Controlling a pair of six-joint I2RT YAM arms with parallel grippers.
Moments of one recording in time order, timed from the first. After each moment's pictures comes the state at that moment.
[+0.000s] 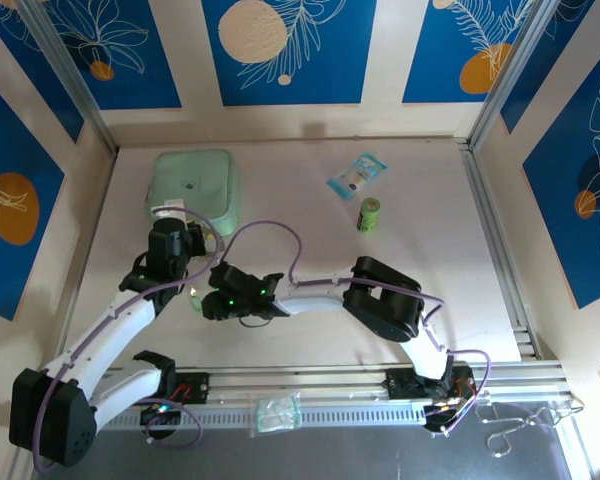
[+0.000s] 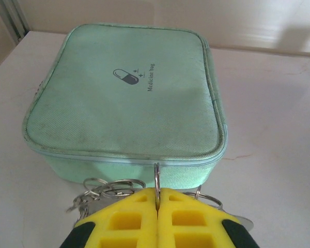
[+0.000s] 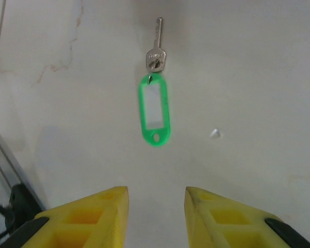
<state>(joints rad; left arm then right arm) -0.32 0.97 0.61 -0.10 -0.32 -0.27 1.21 2.09 1.37 -0.08 -0.06 0.93</state>
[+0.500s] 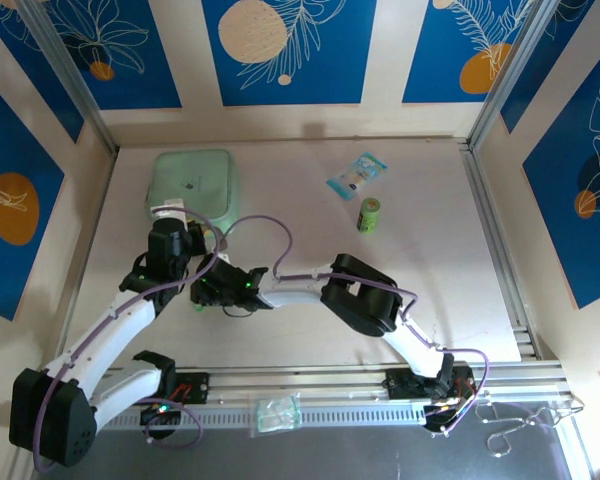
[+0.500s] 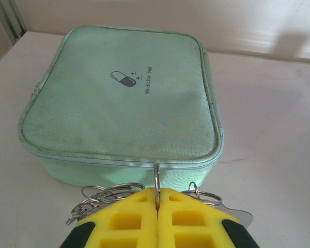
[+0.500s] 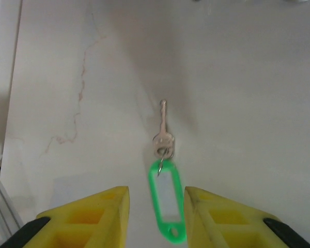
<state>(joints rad) -0.32 0.97 0.60 -0.09 -0.31 -0.28 1.18 2.25 1.56 -0.05 0.01 1.02</state>
